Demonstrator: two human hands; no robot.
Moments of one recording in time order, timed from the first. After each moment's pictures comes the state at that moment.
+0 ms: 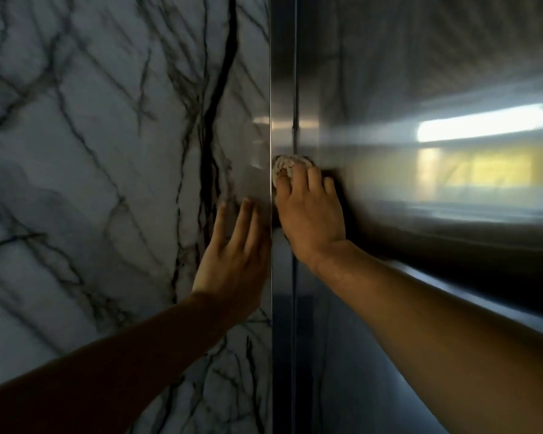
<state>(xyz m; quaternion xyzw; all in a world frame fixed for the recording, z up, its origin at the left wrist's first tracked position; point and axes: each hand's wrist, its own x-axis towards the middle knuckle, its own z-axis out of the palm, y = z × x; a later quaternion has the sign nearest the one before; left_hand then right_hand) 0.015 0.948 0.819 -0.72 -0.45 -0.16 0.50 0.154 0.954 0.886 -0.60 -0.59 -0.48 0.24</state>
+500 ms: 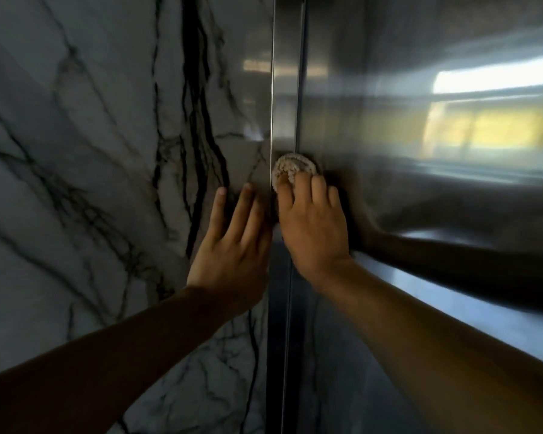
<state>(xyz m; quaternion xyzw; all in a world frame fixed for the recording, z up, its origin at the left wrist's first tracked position) 0.016 0.951 0.706 -0.76 -0.42 -0.19 0.45 0.161 0.963 0.732 -0.56 -0.58 -0.54 0.25</state>
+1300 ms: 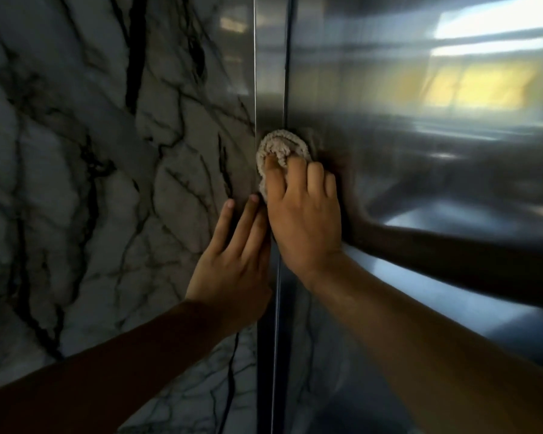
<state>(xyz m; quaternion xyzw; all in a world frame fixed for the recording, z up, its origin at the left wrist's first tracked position) 0.029 0.960 0.534 -0.82 -0.39 -0.16 0.39 0.163 0.980 0.573 -0.54 -0.53 -0.57 0.32</state>
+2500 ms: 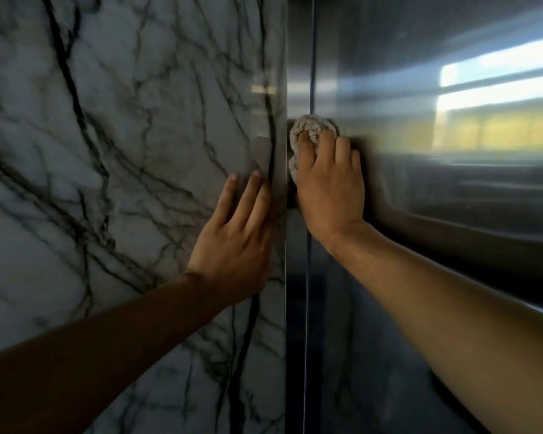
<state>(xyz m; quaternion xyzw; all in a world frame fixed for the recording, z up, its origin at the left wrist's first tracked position) -0.008 0.962 0.322 -0.74 -0.36 -0.22 0.53 0.159 0.989 0.375 -0.53 -0.49 -0.58 0.37</state>
